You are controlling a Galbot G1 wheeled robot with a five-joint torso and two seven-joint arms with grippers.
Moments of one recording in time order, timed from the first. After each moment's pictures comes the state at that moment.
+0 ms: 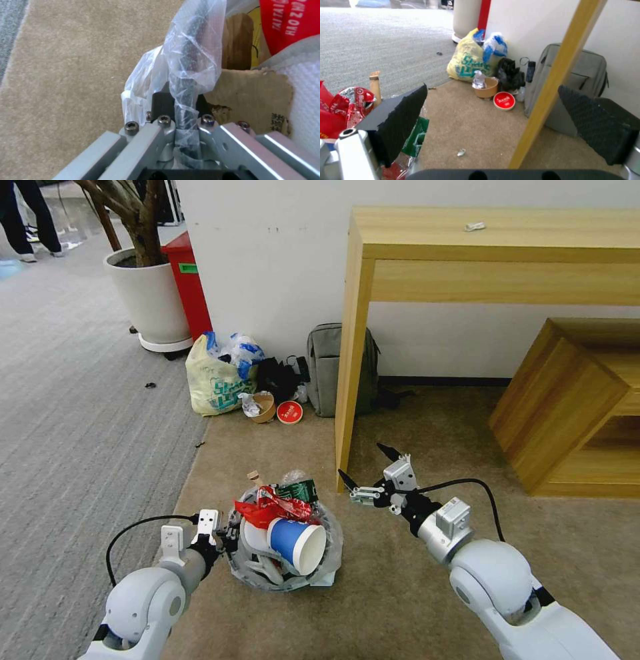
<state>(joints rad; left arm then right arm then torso) 1.41 -1.22 -0.54 -2.05 -0.50 0.74 0.00 -1.22 0.99 0.22 2.14 0.29 -0.25 -0.08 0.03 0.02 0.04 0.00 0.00</state>
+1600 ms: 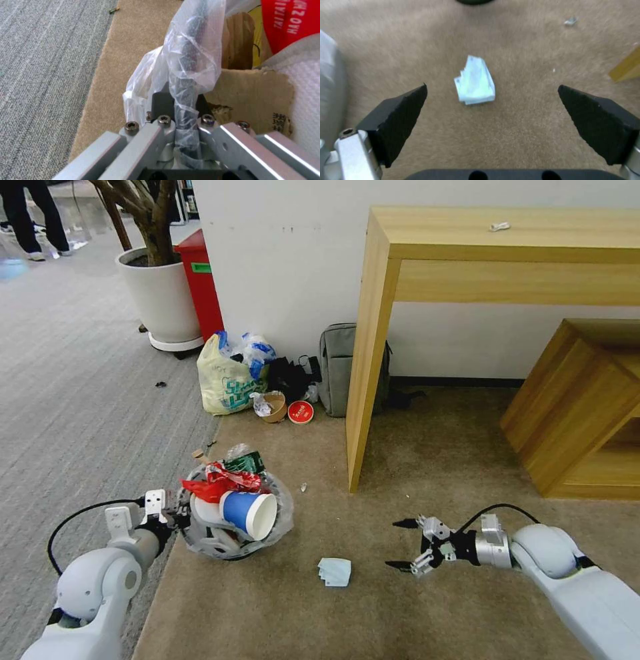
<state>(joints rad) 1.35 -1.20 -0.71 -1.98 -0.57 0.74 -0.03 -0.99 0.84 0.16 1.42 0.22 -0.01 -1.02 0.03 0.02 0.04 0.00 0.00</state>
